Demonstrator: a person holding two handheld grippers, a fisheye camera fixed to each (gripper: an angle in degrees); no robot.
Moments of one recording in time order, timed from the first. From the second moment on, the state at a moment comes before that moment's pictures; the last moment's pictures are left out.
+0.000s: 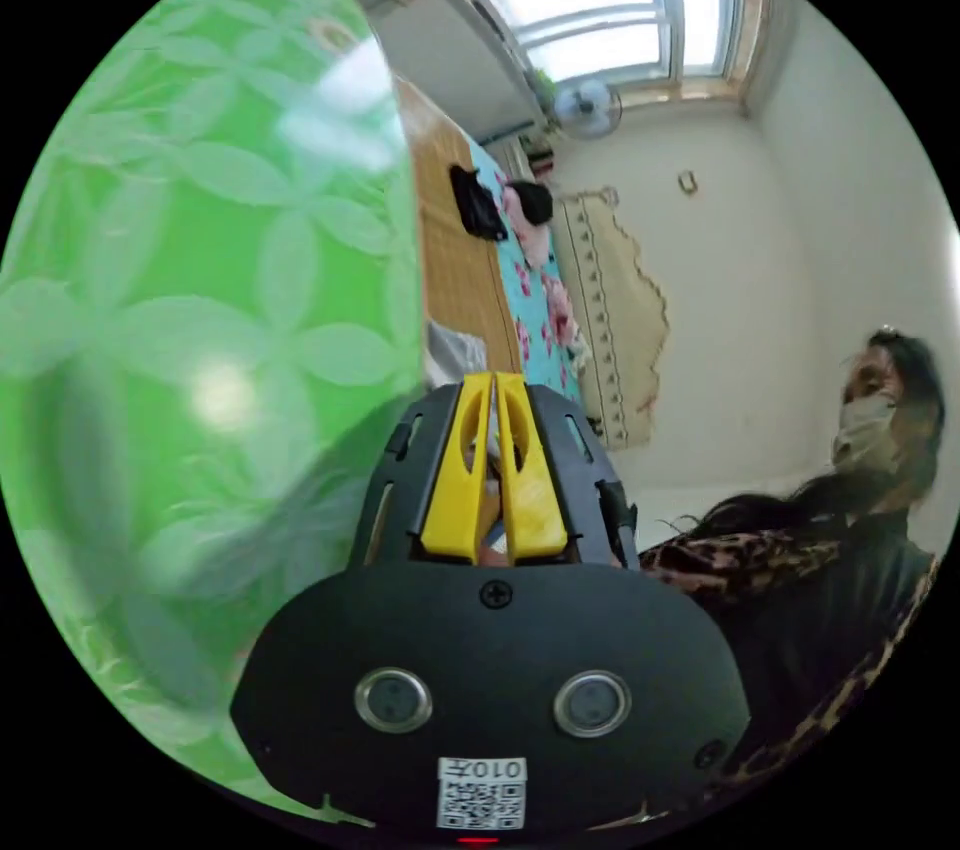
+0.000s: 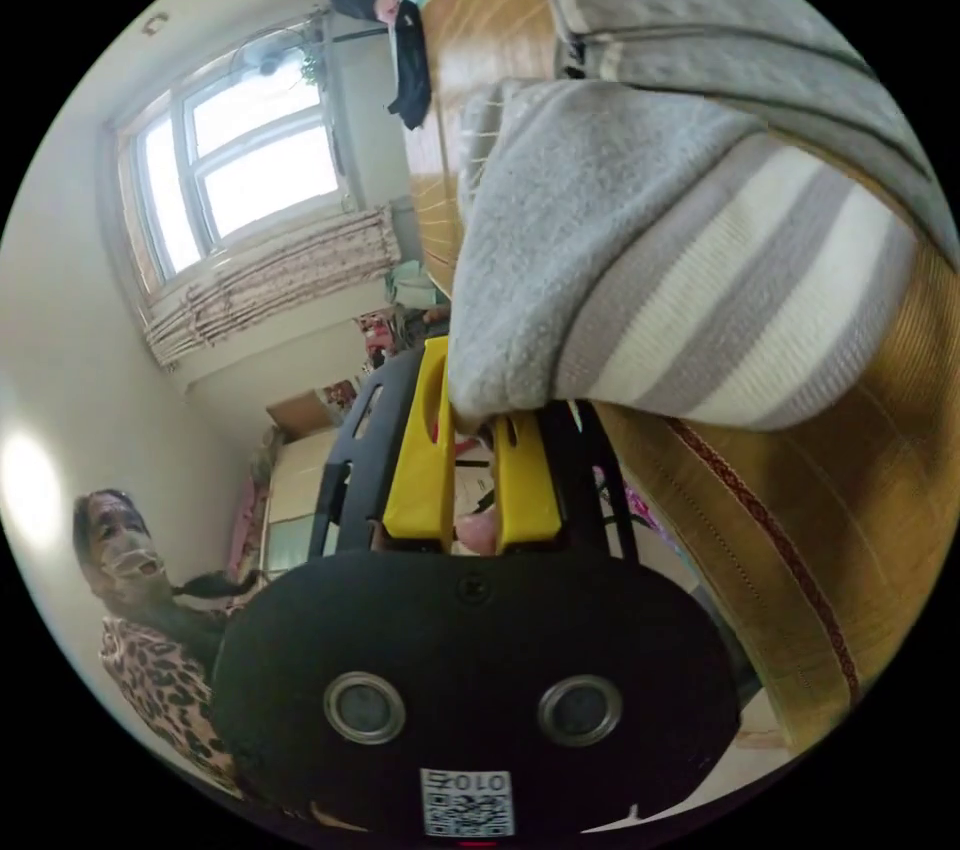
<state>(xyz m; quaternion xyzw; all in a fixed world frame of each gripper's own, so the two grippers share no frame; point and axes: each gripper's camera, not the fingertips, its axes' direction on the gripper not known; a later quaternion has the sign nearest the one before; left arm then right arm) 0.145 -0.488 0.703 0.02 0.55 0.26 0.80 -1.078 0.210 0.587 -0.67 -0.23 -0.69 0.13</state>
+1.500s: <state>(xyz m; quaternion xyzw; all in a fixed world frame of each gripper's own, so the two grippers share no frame) 0.195 -0.612 0.531 0.03 0.70 0.27 0.66 -0.812 0.074 0.149 -0.65 -0.35 -0.60 -0.32</state>
